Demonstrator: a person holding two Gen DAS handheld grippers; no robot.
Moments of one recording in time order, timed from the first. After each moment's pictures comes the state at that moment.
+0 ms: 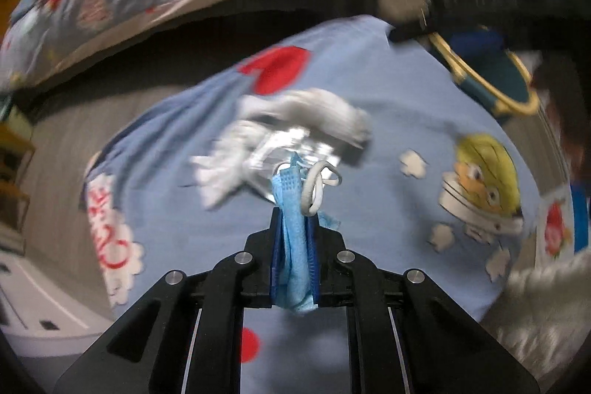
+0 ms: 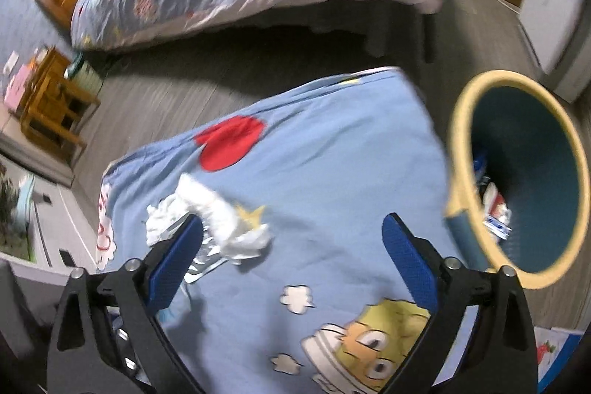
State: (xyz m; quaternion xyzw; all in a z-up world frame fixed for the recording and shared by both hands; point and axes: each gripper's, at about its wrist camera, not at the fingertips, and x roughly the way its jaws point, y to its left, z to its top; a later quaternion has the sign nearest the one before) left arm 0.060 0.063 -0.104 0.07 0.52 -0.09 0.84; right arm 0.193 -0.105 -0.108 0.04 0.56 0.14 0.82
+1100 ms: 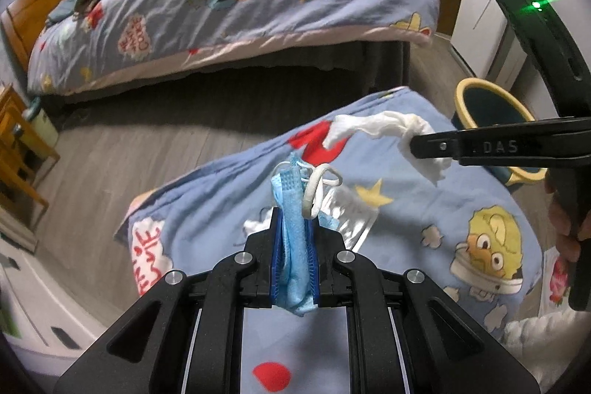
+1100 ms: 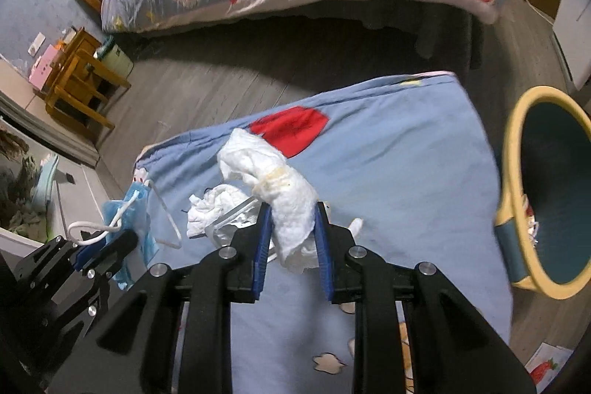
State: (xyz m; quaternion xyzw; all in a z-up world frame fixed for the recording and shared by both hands) left arm 0.087 0.070 -0.058 0.06 0.45 -0.05 0.89; right arm 0.187 -0.101 -0.085 0.05 0.55 0.19 0.81
